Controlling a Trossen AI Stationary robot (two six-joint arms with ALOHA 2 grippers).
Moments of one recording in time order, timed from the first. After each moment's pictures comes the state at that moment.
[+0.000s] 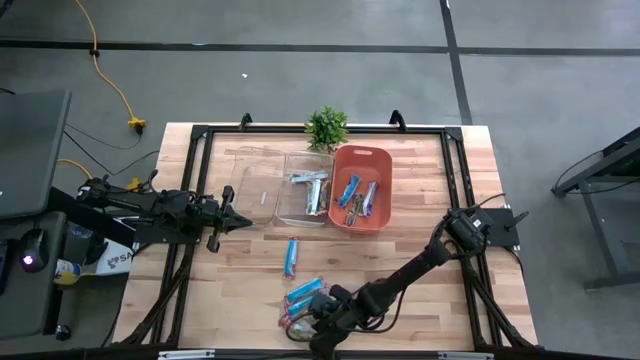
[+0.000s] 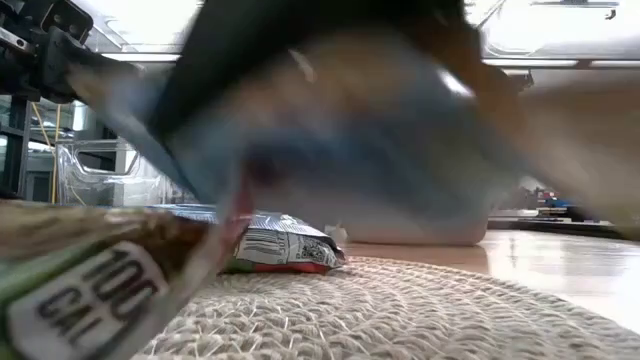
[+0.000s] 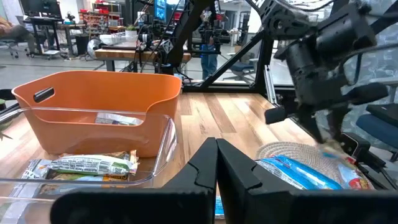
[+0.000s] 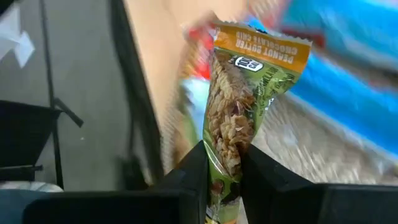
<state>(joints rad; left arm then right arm) -0.24 0.04 0.01 0.02 -0.10 -0.06 0.59 2.23 1.68 -0.30 0.18 1.03</state>
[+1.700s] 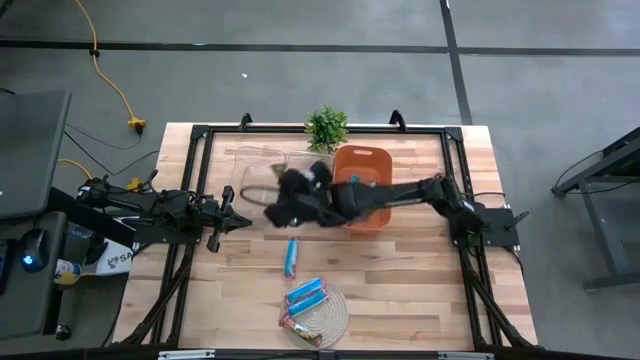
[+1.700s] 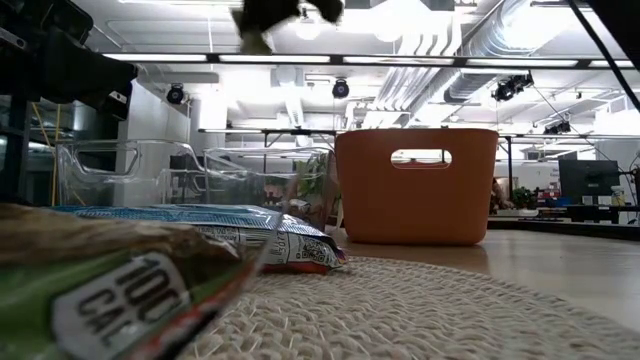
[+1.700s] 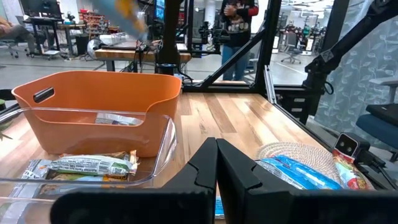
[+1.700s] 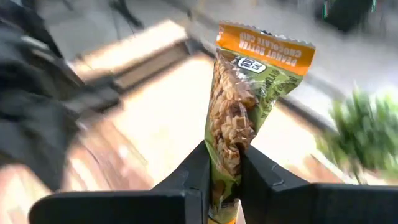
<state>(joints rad) -0.24 0.04 0.01 0.02 -0.10 -0.06 0.14 2.20 2.28 -0.86 0.75 0.62</state>
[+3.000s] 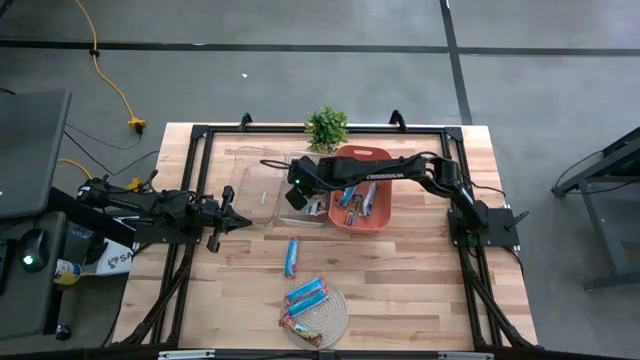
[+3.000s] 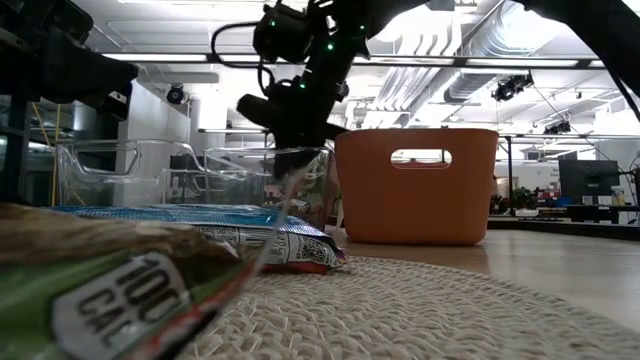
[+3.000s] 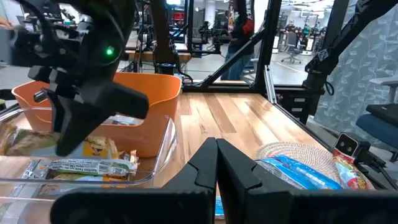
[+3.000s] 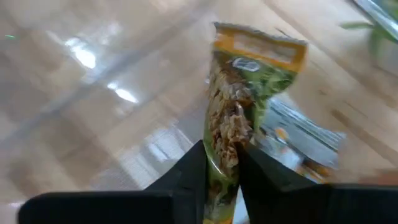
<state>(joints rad) -0.24 0.04 0.01 0.02 -0.10 -0.06 -0.13 2.19 1.84 -0.68 0.26 0.60</state>
